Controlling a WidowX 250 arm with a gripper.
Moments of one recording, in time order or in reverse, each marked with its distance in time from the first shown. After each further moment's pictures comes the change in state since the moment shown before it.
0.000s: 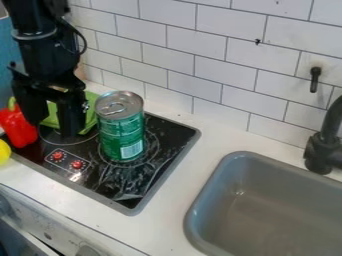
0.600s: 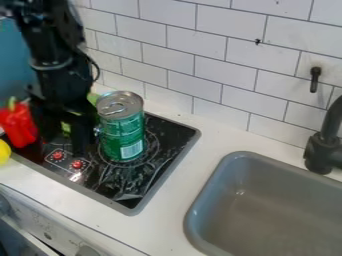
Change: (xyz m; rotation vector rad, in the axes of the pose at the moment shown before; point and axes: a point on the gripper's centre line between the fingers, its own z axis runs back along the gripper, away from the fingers) arm 0.009 -0.007 -0.032 -0.002 -0.014 -0.051
